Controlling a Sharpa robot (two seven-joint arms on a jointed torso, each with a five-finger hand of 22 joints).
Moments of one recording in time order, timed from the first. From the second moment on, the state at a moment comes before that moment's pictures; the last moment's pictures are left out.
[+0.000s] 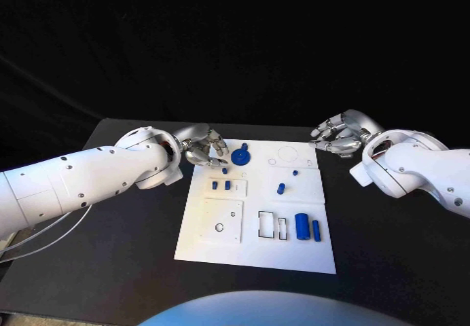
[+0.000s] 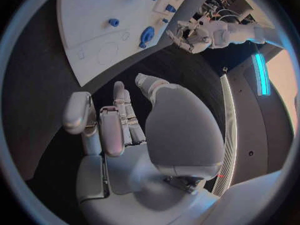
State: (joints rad) left arm 1.19 -0.81 -0.03 1.41 -1.07 -0.19 0.02; left_hand 1.39 -0.21 0.30 0.21 0.21 0.86 0.12 0.21 0.41 0.89 0.13 0.34 0.21 1.08 0.06 1.20 0.61 0.14 1.13 0.17 0.78 1.31; right arm 1.30 -0.91 -0.13 1.53 -0.93 -0.45 -0.18; right_hand 1.33 -0.28 0.51 0.18 0.14 0.91 0.16 0.20 0.51 0.99 0.09 0.39 0.48 1.47 0.01 1.38 1.27 0.08 1.35 0.12 1.12 1.31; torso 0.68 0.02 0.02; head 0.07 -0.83
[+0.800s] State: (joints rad) left arm 1.19 -0.93 -0.03 1.47 -0.19 -0.23 0.23; left_hand 1.44 -0.14 0.16 0.29 0.30 0.88 0.16 0.25 0.41 0.92 0.11 0.51 0.24 1.00 0.05 1.13 0.48 0.17 0.98 0.16 0.48 1.26; right arm 1.23 -0.85 -0.14 1.55 -1.58 -0.27 -0.18; right_hand 1.33 -0.28 0.51 0.11 0.15 0.96 0.16 0.19 0.47 1.02 0.10 0.21 0.31 1.47 0.02 1.44 1.31 0.08 1.42 0.12 1.25 1.31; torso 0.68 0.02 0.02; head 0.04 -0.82
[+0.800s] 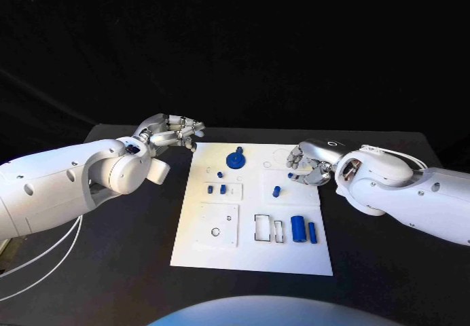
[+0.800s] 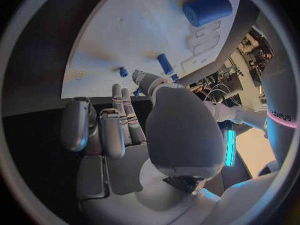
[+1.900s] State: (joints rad) left arm 1.19 -0.94 -0.03 1.50 -0.11 -0.25 0.26; left_hand 1.46 -0.13 0.18 0.28 0.30 0.88 0.17 0.25 0.40 0.92 0.11 0.51 0.24 1.00 0.05 1.13 0.48 0.17 0.98 0.16 0.48 1.26; right arm 1.19 -0.80 -0.14 1.51 -1.66 -0.26 -0.24; right_hand 1.33 -0.27 0.66 0.06 0.13 1.04 0.14 0.19 0.46 1.15 0.08 0.16 0.26 1.47 0.02 1.46 1.31 0.05 1.46 0.11 1.37 1.31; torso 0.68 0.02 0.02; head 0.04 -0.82
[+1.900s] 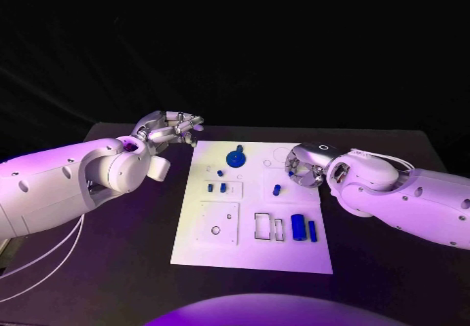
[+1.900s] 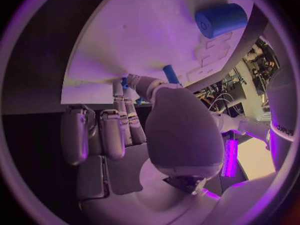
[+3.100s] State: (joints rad) left arm 1.19 -0.94 -0.03 1.50 -0.11 -0.25 0.26; left_hand 1.46 -0.14 0.19 0.28 0.30 0.88 0.17 0.25 0.40 0.91 0.12 0.51 0.24 1.00 0.05 1.13 0.48 0.17 0.98 0.16 0.48 1.26; right arm 1.17 -0.77 -0.14 1.53 -1.77 -0.32 -0.36; right_hand 1.34 -0.23 0.71 -0.03 0.14 1.12 0.11 0.25 0.51 1.25 0.07 0.13 0.28 1.46 -0.02 1.46 1.31 0.04 1.47 0.08 1.49 1.31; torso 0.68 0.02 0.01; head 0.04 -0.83
